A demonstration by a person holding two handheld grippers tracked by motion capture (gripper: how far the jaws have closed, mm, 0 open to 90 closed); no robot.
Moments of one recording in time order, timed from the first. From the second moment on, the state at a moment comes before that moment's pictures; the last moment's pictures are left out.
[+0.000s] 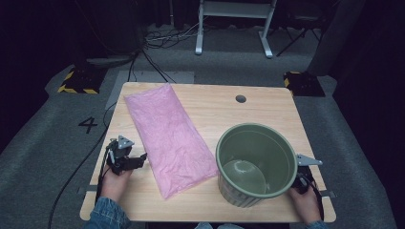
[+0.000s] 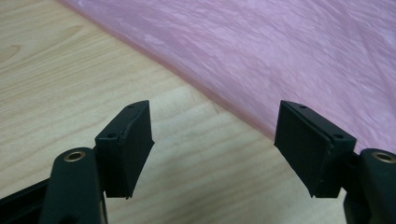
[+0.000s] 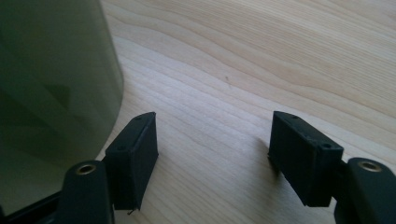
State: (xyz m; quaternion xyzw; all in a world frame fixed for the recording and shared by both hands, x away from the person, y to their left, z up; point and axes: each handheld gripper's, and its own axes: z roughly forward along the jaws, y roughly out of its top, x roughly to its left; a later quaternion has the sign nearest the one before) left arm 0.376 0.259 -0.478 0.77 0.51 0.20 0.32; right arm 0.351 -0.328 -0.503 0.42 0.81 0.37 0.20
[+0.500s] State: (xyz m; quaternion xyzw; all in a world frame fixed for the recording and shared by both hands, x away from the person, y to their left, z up) left arm 0.430 0.247 -0.477 0.78 0.53 0.19 0.29; right arm 0.347 -0.303 -0.503 0.40 0.82 0.37 0.19
